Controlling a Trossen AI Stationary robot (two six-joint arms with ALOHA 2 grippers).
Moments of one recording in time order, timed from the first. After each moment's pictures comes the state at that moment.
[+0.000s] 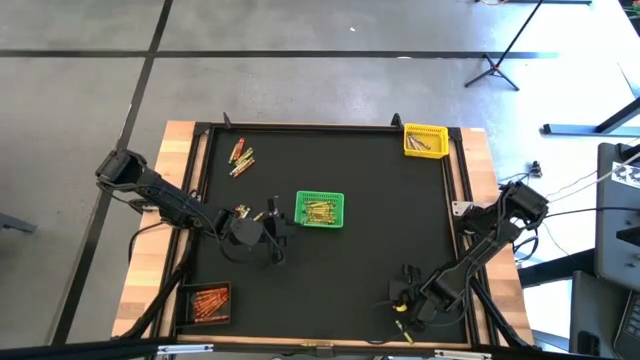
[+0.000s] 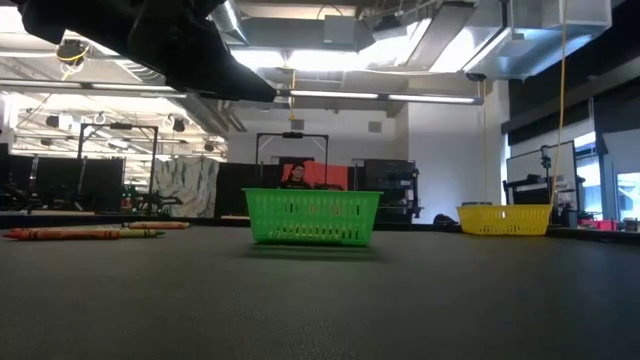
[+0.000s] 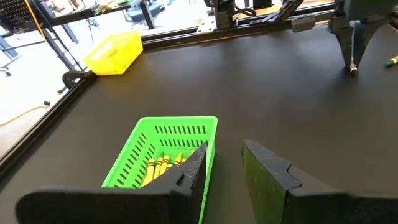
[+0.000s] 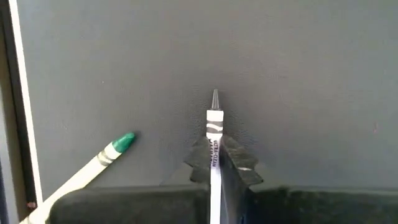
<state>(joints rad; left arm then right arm) -0.35 1.40 0.59 0.40 -0.56 -0.02 0.86 1.72 0.90 -0.47 0.16 0.95</state>
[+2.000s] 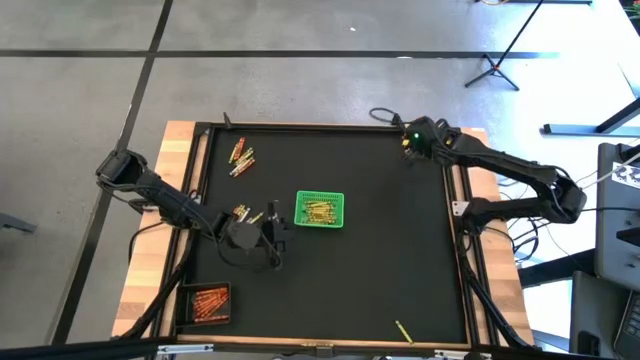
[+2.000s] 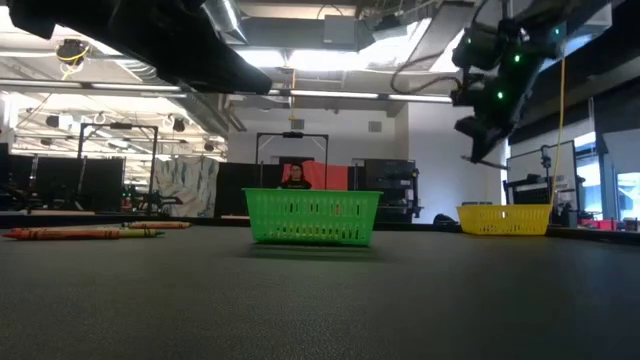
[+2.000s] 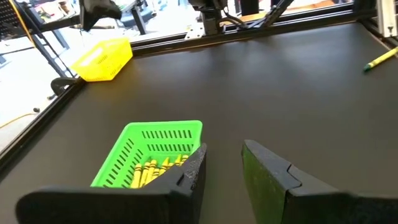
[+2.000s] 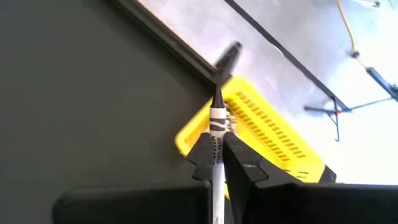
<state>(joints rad) -0.39 1.40 0.59 0.41 -0.56 -0.02 -0.65 1.16 0.81 -0.60 0.45 0.00</state>
